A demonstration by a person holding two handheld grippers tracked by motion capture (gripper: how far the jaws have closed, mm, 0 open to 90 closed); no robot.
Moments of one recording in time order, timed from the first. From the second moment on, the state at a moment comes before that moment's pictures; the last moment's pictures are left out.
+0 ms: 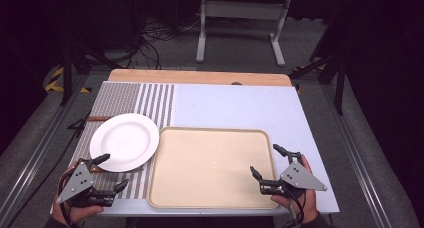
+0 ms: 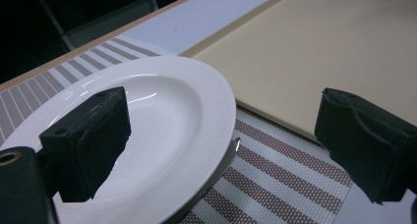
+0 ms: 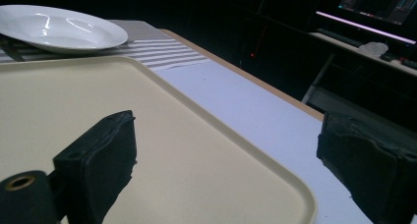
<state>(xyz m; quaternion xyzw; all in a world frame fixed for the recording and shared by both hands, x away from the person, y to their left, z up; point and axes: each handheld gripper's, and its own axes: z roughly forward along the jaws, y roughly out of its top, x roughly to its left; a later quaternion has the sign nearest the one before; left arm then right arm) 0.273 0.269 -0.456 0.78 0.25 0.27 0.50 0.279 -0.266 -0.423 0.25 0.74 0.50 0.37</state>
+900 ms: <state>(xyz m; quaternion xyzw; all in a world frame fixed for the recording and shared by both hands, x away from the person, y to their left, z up) 0.293 0.328 -0.470 0.82 0.32 0.25 0.41 0.289 -0.263 -0.425 0.25 0.75 0.49 0.37</state>
